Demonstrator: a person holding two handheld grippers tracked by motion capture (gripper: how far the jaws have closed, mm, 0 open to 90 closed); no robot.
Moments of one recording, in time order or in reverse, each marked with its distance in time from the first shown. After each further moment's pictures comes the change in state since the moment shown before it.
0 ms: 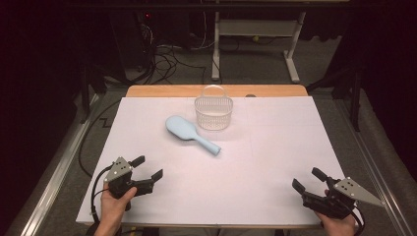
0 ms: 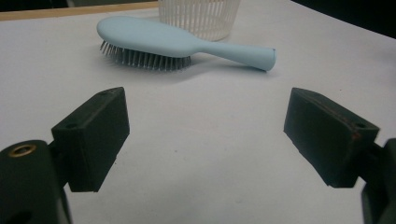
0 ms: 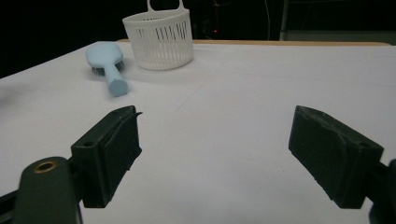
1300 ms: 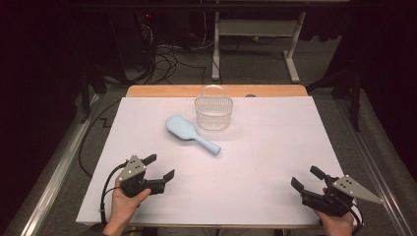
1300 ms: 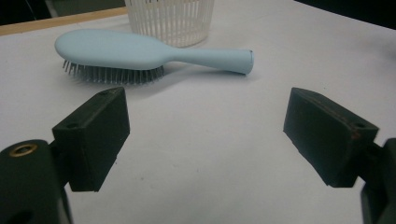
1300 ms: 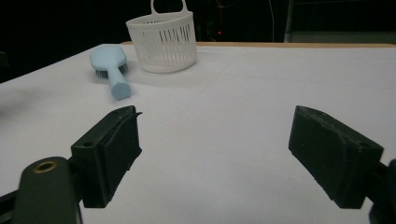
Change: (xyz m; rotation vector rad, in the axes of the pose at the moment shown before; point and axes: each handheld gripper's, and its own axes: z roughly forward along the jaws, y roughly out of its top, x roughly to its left) left arm -0.022 0.012 0.021 0.017 -0.032 0.074; right arm -0.001 0.002 0.005 -0.007 0.020 0.006
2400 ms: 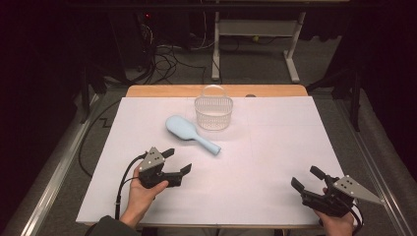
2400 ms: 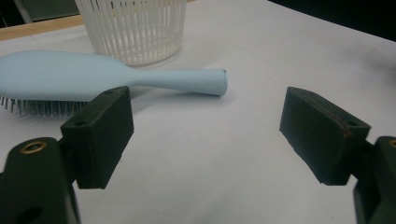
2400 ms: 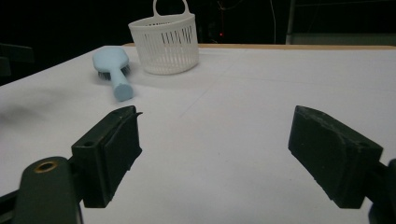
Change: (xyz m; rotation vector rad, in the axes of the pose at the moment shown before) left arm -0.018 0.027 0.035 0.015 -0.058 0.014; right arm 0.000 0.000 -0.001 -0.006 0.008 0.000
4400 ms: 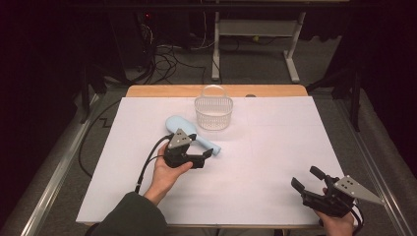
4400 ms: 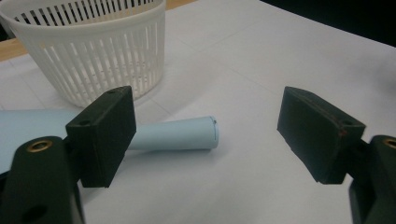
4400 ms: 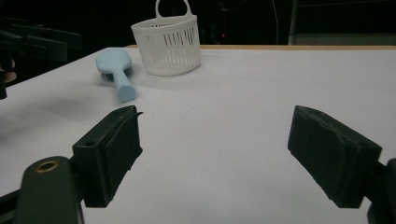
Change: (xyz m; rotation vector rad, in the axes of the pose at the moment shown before) left arm -0.007 0.049 0.062 0.054 -0.034 0.033; right arm -0.001 0.000 -0.001 -0.005 0.011 0.004
